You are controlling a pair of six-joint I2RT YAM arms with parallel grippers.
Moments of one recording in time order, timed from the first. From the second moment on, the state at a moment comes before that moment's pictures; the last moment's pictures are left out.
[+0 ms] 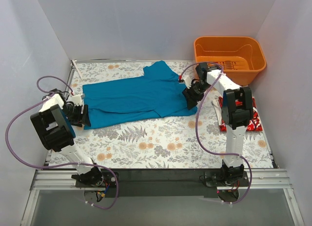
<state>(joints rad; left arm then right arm) 0.50 1.79 1.20 -0.94 0.41 0.58 0.24 2.13 1.73 -1.07 -0.52 -0.71</state>
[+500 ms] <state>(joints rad) 0.50 1.82 1.19 -0.89 0.41 0.52 0.24 2.14 1.62 -1.03 -0.48 -0.72</state>
